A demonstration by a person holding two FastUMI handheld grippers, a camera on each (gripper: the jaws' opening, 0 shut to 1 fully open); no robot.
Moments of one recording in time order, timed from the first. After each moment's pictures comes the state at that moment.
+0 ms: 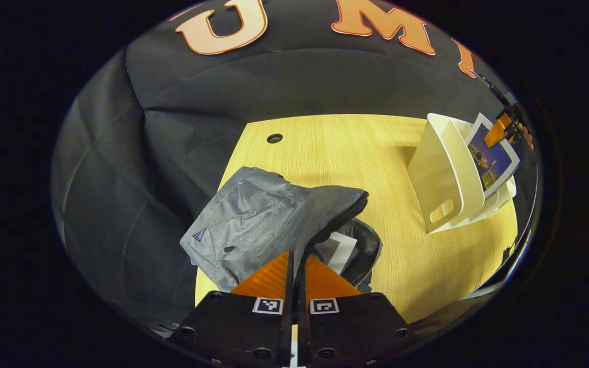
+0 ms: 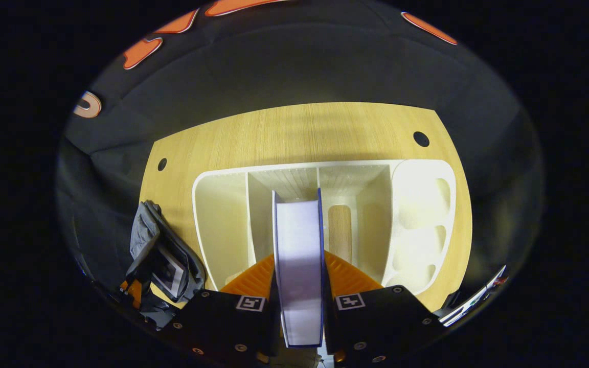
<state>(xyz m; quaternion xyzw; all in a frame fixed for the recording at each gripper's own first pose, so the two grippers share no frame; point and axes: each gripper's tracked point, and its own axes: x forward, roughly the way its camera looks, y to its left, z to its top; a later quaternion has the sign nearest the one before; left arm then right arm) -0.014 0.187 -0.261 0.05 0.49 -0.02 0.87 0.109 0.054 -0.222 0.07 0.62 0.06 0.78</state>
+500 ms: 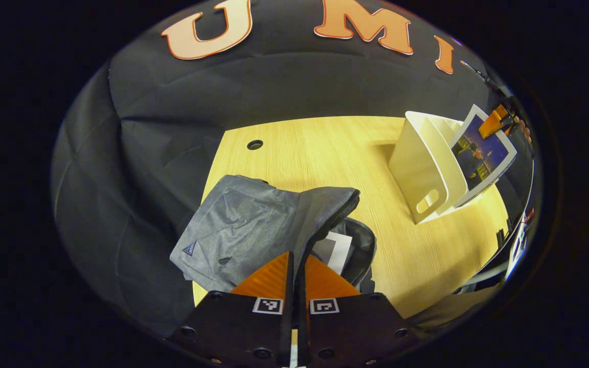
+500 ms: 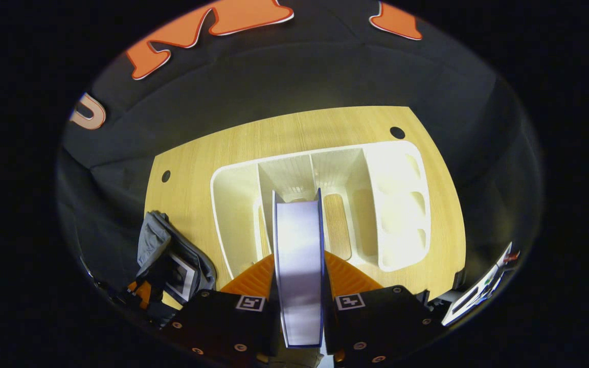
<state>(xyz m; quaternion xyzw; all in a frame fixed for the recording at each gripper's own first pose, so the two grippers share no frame) -0.010 0.199 -0.264 0.06 0.47 -0.11 0.88 0.062 0.064 -0.176 0.10 0.59 0.00 0.80</state>
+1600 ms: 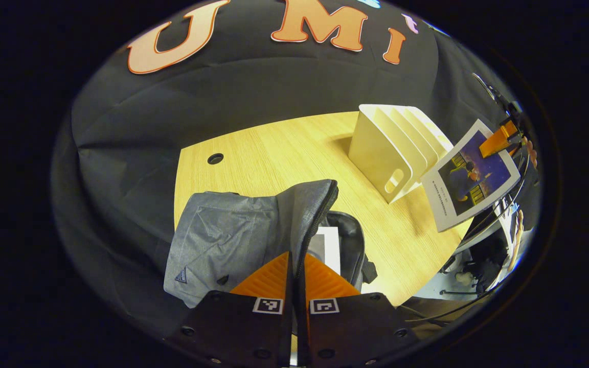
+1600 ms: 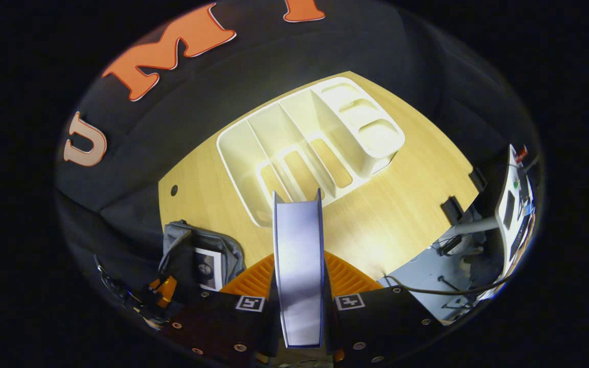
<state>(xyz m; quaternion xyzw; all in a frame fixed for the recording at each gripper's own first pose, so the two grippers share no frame) -0.010 0.209 -0.265 0.08 0.43 -0.27 0.86 -0.097 0.130 -0.154 0.26 0.57 -0.09 0.78</state>
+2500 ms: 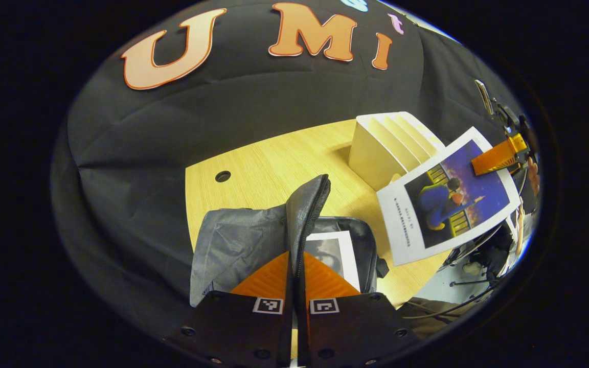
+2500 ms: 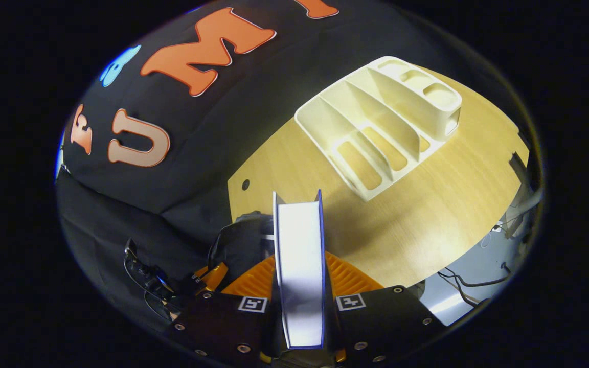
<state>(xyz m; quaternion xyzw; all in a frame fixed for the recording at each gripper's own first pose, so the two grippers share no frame) 0.024 0.212 -0.237 0.10 0.40 -0.29 0.87 -0.107 0.272 -0.135 0.38 0.49 0.04 0.78</state>
